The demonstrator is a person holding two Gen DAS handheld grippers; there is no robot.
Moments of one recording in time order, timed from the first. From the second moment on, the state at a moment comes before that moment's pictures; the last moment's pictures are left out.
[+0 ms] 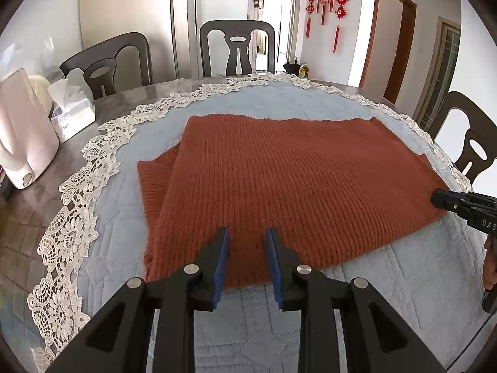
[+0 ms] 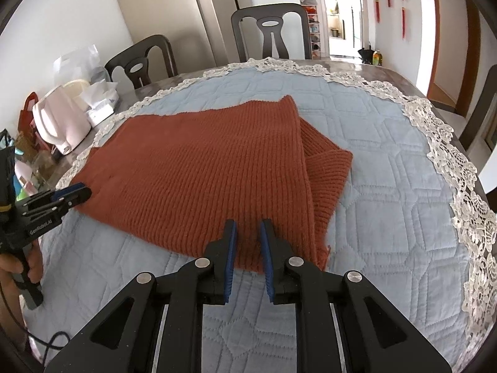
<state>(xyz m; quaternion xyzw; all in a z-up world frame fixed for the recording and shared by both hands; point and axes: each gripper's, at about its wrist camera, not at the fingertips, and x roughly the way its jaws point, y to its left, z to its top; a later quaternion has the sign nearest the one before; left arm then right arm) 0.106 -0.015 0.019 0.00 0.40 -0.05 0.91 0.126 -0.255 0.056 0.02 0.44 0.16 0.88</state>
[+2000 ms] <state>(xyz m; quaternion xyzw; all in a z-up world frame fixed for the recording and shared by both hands) 0.031 0.064 0.029 -0.24 0.40 -0.12 0.88 0.044 -0.328 0.070 0.26 0.46 0.18 0.83</state>
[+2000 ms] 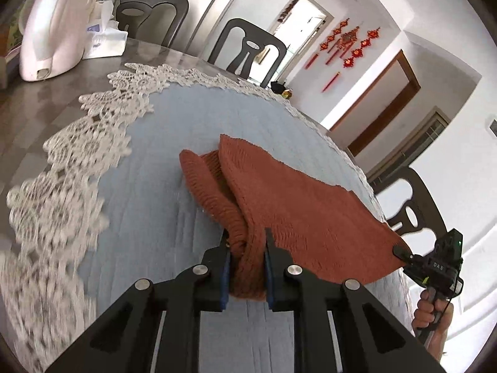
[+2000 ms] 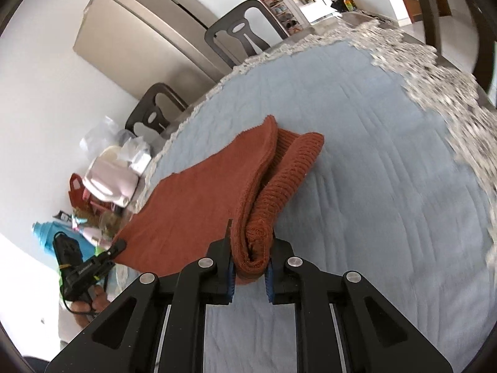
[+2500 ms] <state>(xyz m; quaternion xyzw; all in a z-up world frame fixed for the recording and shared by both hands) -0.026 0.058 0.002 -0.23 0.43 -0.12 0.86 0.003 -0.350 0.051 0.26 0.47 0.16 0.83</state>
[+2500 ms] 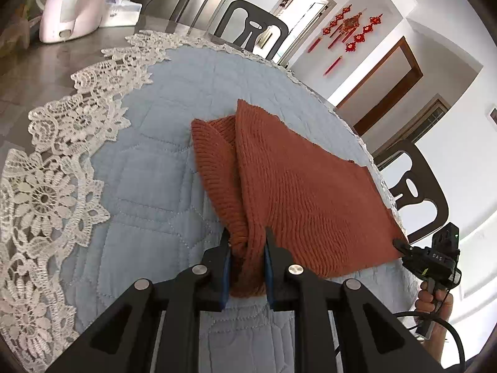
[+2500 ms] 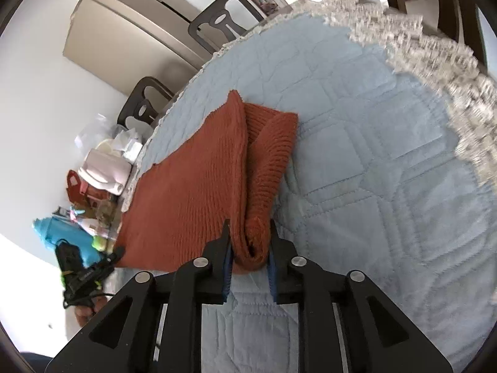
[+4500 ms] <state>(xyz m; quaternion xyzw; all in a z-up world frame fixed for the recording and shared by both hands) 0.095 -0.028 0.018 -0.02 0.42 -0.08 0.90 0.112 -0.277 0.056 0.06 0.44 0.12 0.89</state>
